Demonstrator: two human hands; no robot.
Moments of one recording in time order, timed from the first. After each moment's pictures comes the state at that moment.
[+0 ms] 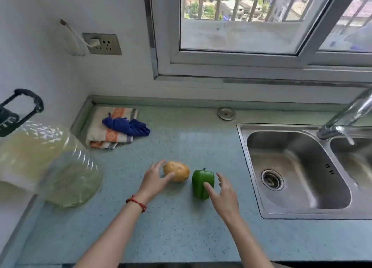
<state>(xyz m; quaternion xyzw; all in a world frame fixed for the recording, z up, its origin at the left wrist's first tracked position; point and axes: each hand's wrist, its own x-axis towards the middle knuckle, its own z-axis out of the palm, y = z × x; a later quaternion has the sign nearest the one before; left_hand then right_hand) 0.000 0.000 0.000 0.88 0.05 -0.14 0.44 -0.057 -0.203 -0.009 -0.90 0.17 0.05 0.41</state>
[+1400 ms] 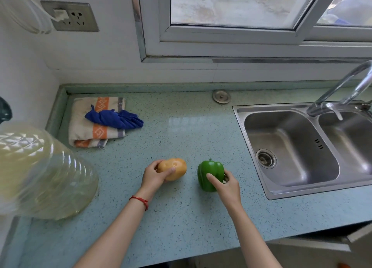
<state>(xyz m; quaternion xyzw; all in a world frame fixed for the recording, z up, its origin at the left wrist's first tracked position) 0.029 0.025 -0.058 0.75 0.16 -0.20 0.61 -0.047 -0.173 -0.027 -0.75 0.34 0.02 0.57</state>
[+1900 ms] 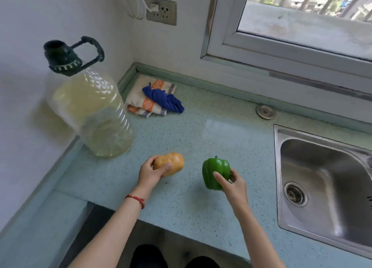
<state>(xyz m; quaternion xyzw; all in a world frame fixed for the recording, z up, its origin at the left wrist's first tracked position) -0.064 0.054 -0.048 0.70 0.29 -0.02 0.65 -0.050 -0.181 -0.018 -0.78 0.15 0.12 0.60</state>
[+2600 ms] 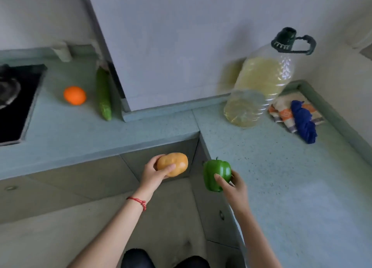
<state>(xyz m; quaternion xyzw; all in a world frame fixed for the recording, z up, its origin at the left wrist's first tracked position) -0.352 0.029 -0.035 0.44 0.55 0.32 0.63 -0.152 -0.087 -0.019 -0.73 -0.25 0.40 0.49</state>
